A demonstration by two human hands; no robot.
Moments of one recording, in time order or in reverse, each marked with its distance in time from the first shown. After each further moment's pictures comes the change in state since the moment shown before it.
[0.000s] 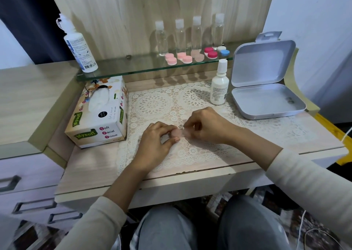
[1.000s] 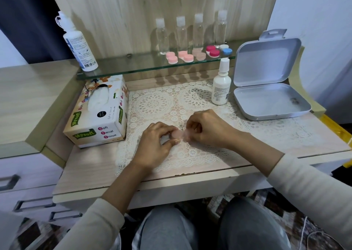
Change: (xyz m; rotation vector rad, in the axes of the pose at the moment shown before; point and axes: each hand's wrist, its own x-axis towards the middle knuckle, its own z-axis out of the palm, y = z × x) left_hand 0.001 0.003 -0.001 -0.007 -0.002 -0.005; right_hand -0.001 0.003 0.004 0.033 0.016 0.014
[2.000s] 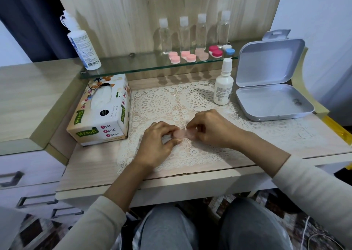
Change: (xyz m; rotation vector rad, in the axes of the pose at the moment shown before) left_hand -0.001 0.002 -0.001 0.003 0.005 0.017; right_hand -0.004 0.000 -0.004 -0.021 -0.016 -0.075
